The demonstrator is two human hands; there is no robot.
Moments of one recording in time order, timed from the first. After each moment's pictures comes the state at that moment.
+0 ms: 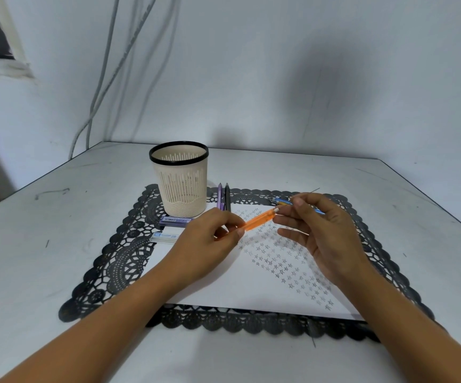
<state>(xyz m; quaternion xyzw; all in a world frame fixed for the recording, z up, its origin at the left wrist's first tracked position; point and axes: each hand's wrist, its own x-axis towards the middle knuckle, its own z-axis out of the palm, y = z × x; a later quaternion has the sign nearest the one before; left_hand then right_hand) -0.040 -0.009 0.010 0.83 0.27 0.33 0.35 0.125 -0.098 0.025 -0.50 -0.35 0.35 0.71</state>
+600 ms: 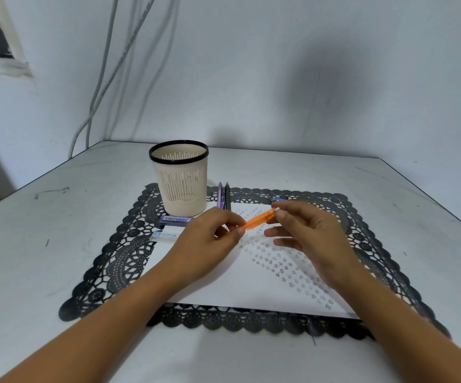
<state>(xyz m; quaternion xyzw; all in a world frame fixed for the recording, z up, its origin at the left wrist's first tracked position) -0.040 -0.008 0.009 0.83 0.27 0.33 0.35 0.118 -0.101 0.019 -0.56 -0.43 0.33 0.63</state>
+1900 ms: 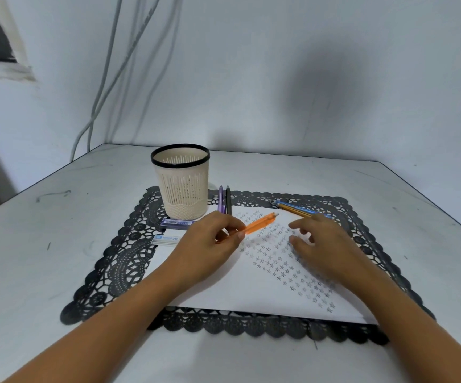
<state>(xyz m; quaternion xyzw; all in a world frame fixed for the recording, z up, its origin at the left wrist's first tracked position) -0.041 -0.005 0.006 0.84 0.27 0.32 0.35 0.156 -0.097 0.003 -0.80 -0.56 0.01 0.20</state>
